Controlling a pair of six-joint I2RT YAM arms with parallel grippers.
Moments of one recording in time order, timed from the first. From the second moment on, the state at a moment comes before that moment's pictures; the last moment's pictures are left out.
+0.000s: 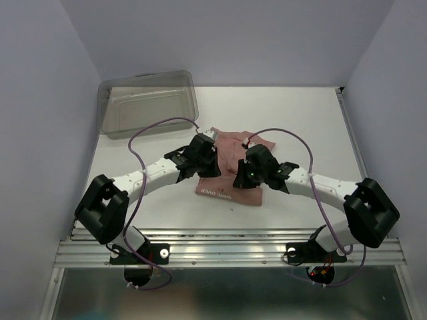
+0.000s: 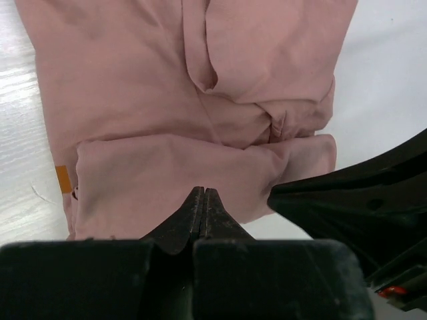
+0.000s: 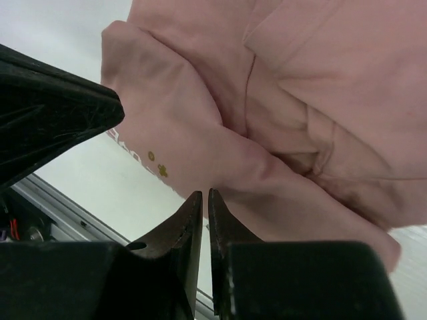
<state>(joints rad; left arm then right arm) -0.73 1.48 0.96 -0.29 0.06 -0.63 0.74 1.39 0.81 -0.21 -0.08 0.61</state>
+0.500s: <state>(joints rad) -0.66 1.44 0.89 -0.30 0.00 -0.66 0.75 1.66 0.88 -0.07 -0.16 0.64</state>
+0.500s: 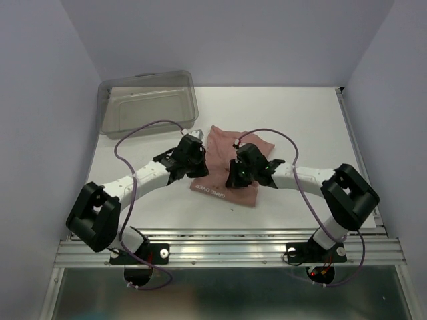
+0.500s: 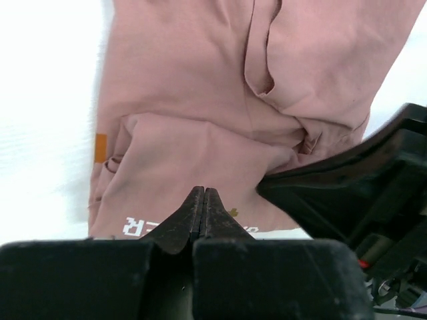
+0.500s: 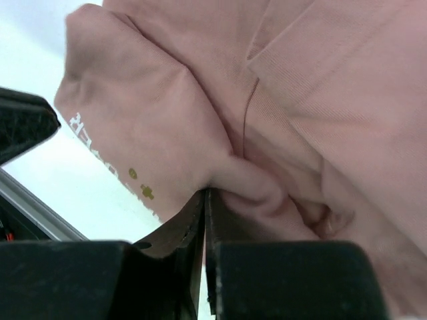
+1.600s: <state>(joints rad) -0.51 1.37 0.61 -0.19 0.03 -0.74 0.74 1.03 0.40 -0.26 -0.03 0.97</state>
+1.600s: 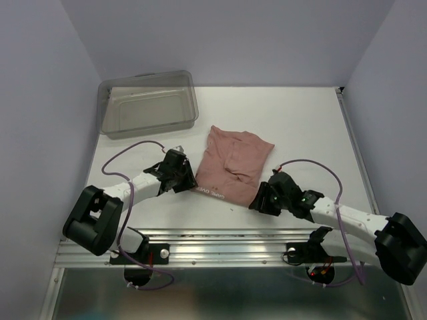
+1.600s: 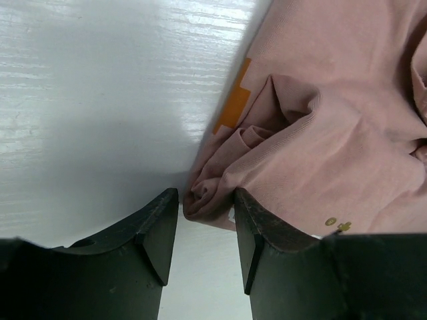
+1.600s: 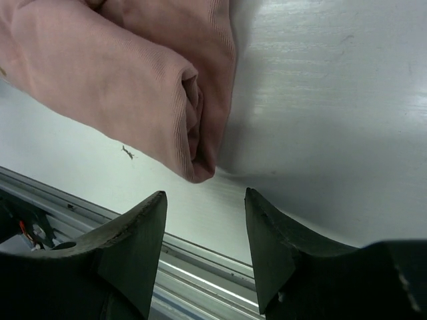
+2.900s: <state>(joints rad) -0.46 1.34 0.53 -0.07 0.11 -0.80 0.64 1.17 0.36 -0.04 -0.19 0.94</state>
